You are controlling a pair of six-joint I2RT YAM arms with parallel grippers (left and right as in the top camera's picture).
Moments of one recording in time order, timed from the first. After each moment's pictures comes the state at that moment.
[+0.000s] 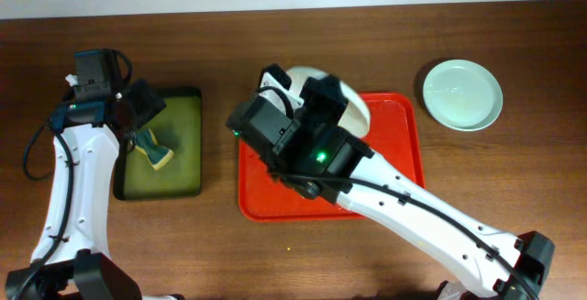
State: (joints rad) left arm 0.16 1.58 1.34 -0.83 -0.15 -0.52; right arm 0.91 1.68 1.69 -0.98 1.10 -0.46
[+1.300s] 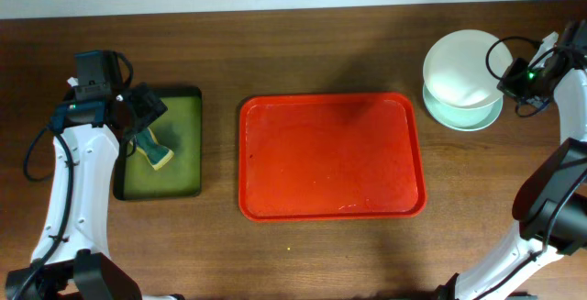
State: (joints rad) left arm 0.16 1.58 1.34 -0.85 -0.14 -0.52; right arm -0.48 2.05 1.69 -0.78 -0.23 0.13
